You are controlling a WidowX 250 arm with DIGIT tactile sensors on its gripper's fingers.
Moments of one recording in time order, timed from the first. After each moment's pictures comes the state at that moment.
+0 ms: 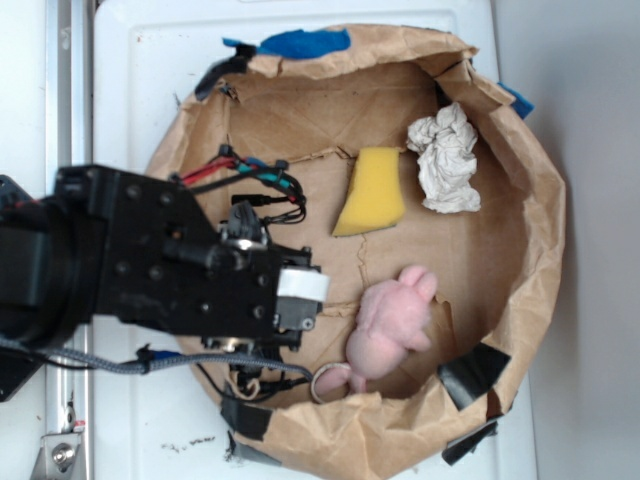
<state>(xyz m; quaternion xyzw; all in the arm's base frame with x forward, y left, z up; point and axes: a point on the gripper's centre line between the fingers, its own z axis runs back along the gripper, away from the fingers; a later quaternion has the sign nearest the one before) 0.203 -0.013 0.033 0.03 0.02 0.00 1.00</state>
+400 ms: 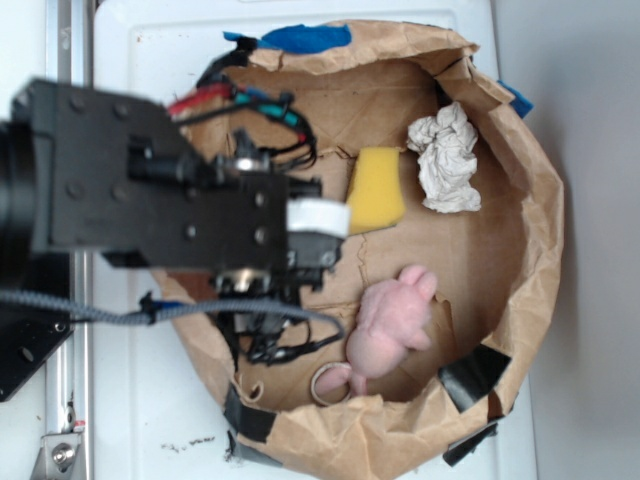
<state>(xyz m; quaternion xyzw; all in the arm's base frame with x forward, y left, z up) 0.220 0.007 0.076 0.02 -0.01 0.04 1.00</state>
